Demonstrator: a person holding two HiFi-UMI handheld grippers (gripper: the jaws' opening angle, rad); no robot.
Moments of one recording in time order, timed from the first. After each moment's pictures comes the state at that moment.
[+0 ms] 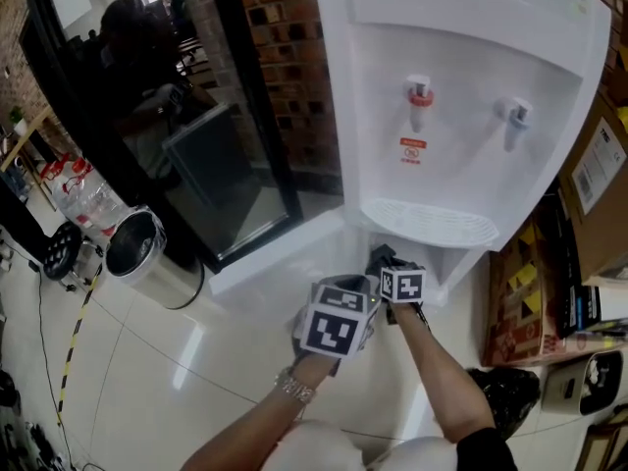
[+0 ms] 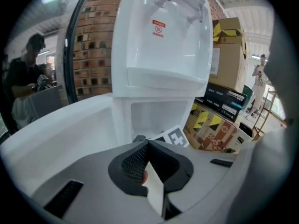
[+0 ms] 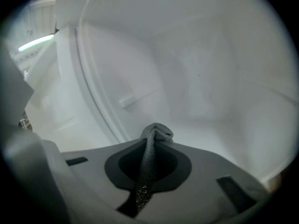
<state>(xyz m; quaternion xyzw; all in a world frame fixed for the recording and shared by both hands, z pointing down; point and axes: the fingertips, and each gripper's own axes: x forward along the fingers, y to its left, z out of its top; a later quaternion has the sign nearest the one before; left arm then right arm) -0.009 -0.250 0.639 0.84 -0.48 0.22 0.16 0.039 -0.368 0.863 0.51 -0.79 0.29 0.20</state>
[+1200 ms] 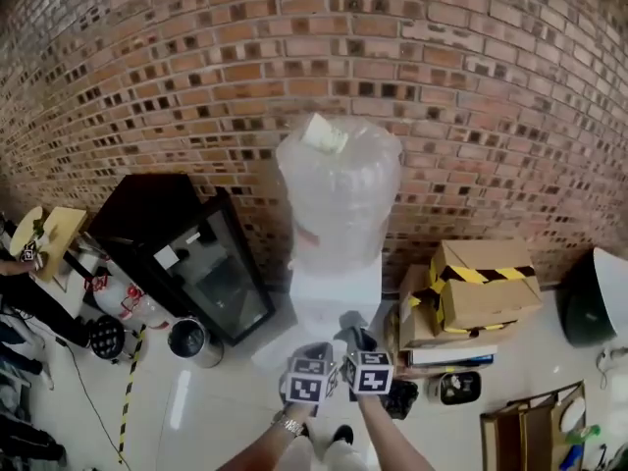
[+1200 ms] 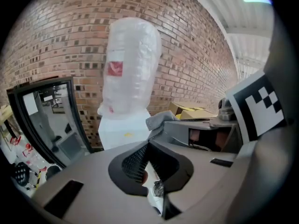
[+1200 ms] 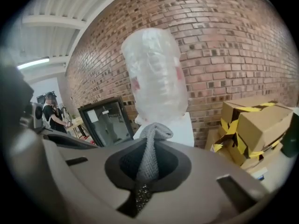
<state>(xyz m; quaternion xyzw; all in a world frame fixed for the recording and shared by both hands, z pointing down) 0.061 -0.126 0.021 0.84 -0.46 0.19 0.21 0.121 -0.140 0.056 0.60 -0.74 0.27 0.15</state>
